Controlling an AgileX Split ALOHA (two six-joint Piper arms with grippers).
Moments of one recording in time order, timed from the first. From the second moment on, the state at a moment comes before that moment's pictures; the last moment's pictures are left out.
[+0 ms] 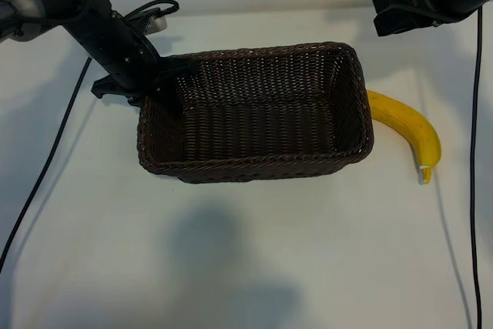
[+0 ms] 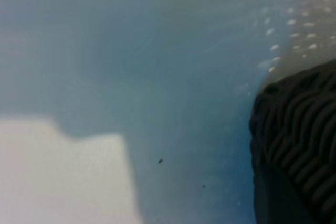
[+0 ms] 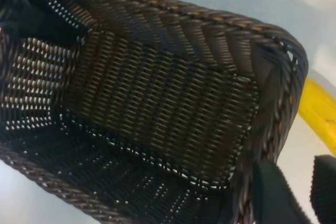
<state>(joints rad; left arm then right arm) -0.16 2.21 -1.61 -0.44 0.98 0.12 0.21 1.65 -1.42 0.48 0.96 -0.33</state>
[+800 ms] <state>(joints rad) -0.16 2.22 -1.71 -0.42 1.10 0.08 0.21 1.65 -1.42 0.48 0.95 -0.33</state>
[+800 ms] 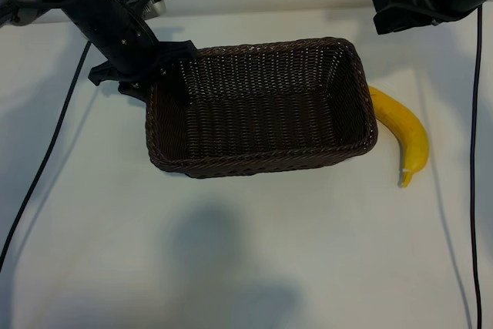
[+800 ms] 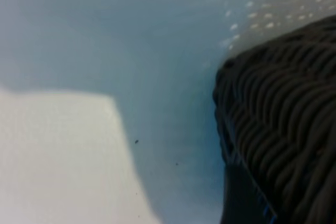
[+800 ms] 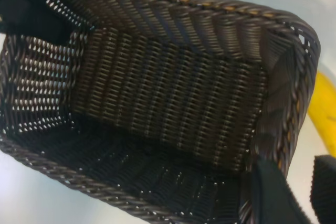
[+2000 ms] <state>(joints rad) -0.14 1.79 -1.44 -0.58 1.13 0.29 0.21 1.65 -1.42 0.45 0.95 -0.33</state>
